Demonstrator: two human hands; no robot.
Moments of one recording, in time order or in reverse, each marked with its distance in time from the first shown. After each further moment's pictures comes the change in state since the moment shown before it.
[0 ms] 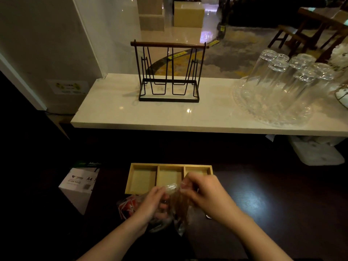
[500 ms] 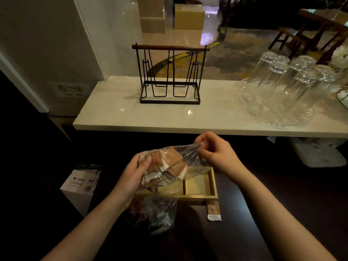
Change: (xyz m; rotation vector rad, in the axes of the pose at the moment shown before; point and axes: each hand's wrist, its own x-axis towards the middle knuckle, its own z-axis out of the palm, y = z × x) left_hand -0.016 0.079 -0.038 -0.084 0.072 0.354; right_hand 0.059 0.015 -0.055 0.263 0.140 0.177
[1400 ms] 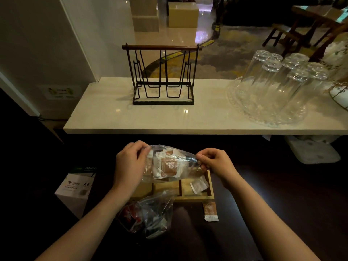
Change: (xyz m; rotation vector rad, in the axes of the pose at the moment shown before) left_hand 0.023 0.025 0.019 0.810 0.357 0.542; right_hand 0.004 0.068 0.007 0.250 0.071 0.198
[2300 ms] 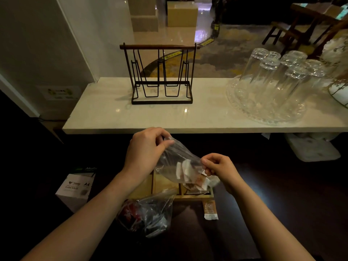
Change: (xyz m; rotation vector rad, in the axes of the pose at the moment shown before) left_hand 0.019 0.053 -0.001 0.000 -0.139 0.185; right_hand -0.006 0.024 -0.009 0.098 0.025 0.063
